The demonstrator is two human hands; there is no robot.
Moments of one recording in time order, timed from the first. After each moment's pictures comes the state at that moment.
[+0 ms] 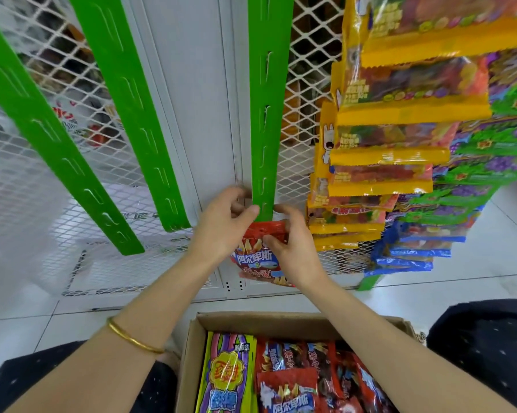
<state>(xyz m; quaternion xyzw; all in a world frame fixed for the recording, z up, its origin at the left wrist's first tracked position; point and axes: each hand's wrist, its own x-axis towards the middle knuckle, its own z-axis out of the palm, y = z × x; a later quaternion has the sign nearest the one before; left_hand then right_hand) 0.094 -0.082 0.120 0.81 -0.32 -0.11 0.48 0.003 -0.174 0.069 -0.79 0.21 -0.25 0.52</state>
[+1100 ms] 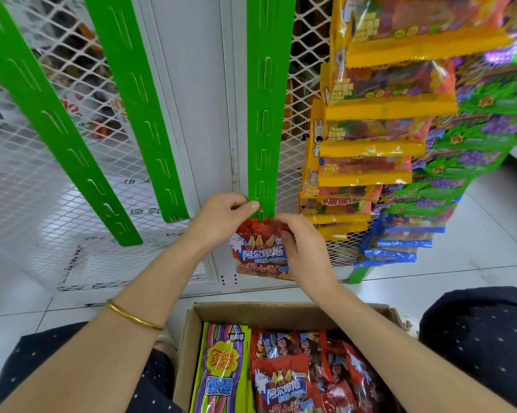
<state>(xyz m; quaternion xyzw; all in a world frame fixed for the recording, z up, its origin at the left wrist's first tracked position) 0.083 -0.071 0.136 0.81 -0.31 -0.24 0.44 -0.034 -0.174 0.071 -0.88 0.17 -0.30 0.32</state>
